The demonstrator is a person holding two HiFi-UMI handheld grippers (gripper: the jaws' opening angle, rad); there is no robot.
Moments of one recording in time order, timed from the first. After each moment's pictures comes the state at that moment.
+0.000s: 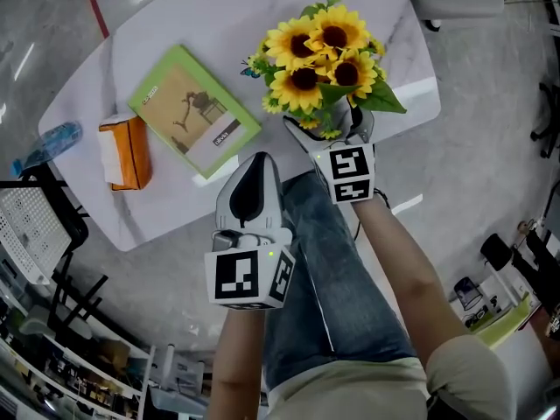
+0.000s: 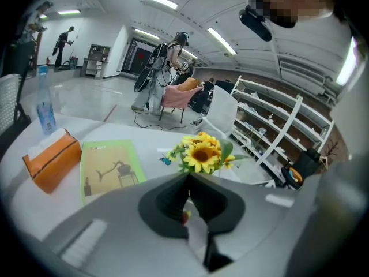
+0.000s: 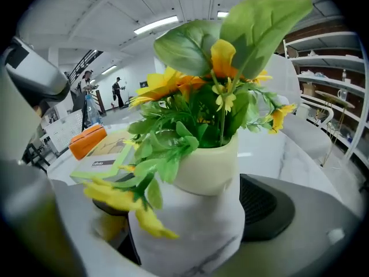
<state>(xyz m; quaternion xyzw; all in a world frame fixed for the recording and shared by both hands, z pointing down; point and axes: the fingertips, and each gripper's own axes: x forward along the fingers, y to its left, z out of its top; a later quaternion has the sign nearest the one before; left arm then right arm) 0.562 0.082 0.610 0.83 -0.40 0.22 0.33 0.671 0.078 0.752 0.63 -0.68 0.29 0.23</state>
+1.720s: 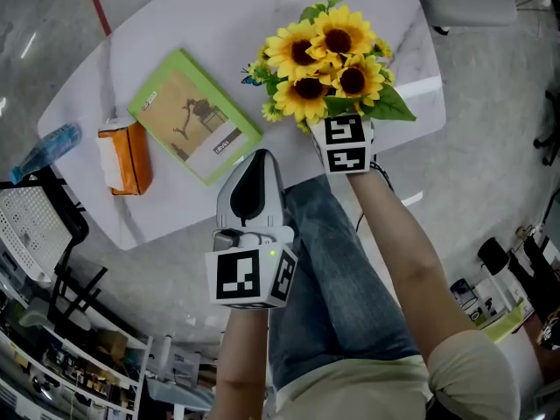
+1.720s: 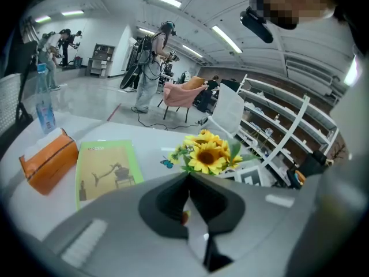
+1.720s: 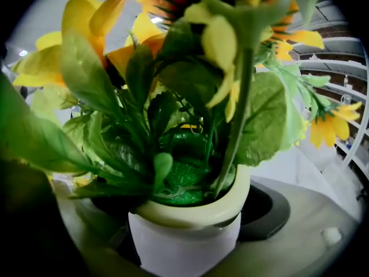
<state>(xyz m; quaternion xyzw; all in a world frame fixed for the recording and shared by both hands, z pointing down) 0.574 0.069 0.619 0.81 -0.42 0.22 0.33 0.700 0.020 0.767 0.64 -0.67 0.28 0.24</state>
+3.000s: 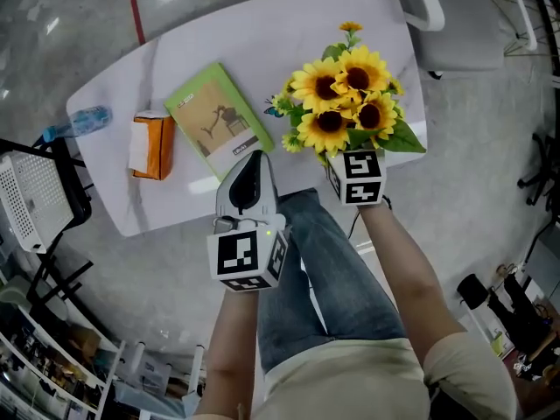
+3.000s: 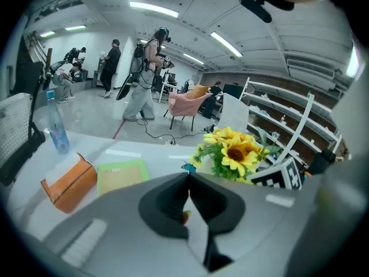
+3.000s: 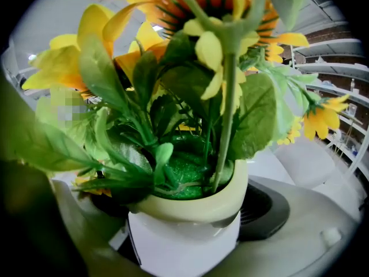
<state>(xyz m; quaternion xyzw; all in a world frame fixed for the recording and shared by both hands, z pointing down) 0.549 0.043 0.574 0.81 -0.46 0.21 0.30 0.696 0.023 0.677 0.62 -0.70 0.27 0.24</state>
